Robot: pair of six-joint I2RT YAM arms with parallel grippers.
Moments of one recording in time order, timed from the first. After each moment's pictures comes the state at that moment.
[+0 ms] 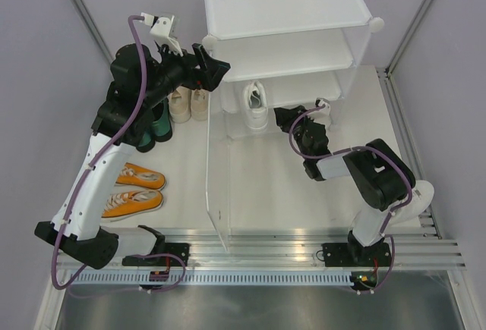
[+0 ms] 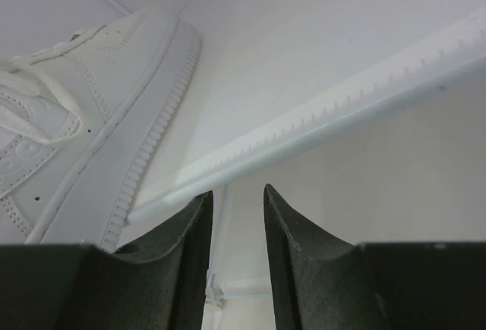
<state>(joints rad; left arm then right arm) -0.44 1.29 1.69 -0.44 0.21 -0.27 0.47 1.79 0.68 1.19 0.20 0.76</state>
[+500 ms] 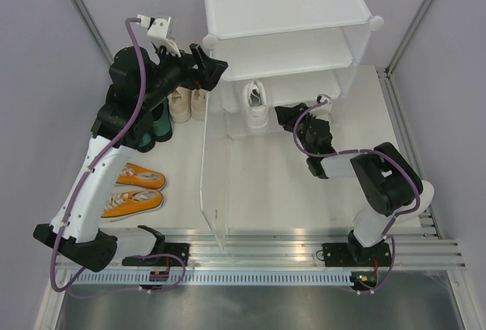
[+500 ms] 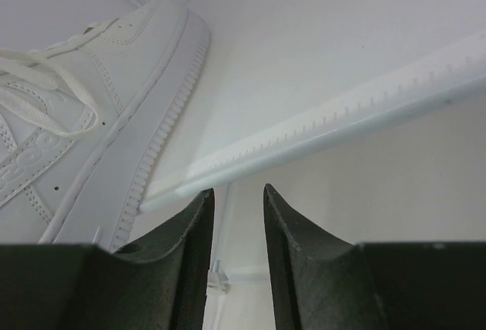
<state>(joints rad) -0.44 1.28 1.67 -0.41 0.18 -0.27 0.44 1.73 0.68 1.10 0.13 0.76</state>
